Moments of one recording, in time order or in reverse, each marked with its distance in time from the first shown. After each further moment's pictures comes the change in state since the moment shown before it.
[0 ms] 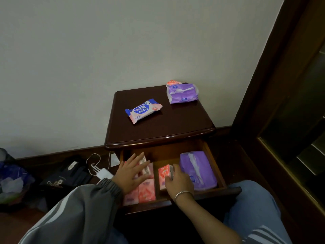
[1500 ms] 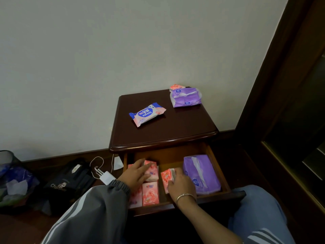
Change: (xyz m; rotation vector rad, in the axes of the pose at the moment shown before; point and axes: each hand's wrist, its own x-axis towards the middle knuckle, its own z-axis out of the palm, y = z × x) left_hand 0.013 -0.005 0.005 0.036 -0.004 -0.044; right_hand 0.000 -0.005 0.007 -0.070 0.059 -0.056
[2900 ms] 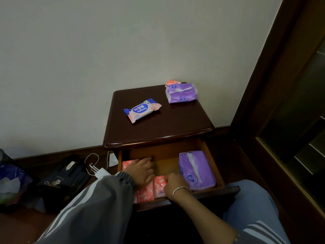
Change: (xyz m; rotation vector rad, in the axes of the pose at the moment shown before) left_hand 0.023 0.023 0.009 0.516 -0.118 0.249; right_hand 0.008 0.006 -0.003 -0.169 -0.320 -0.041
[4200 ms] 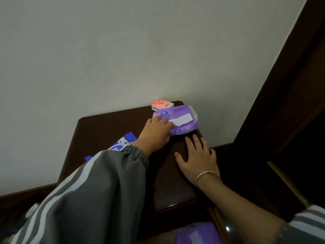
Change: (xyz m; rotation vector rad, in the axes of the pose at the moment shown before) left_hand 0.256 -0.093 -0.191 -0.059 0.393 -0.072; right_hand 0.210 0.034 -0.166 -0.166 0.509 -0.005
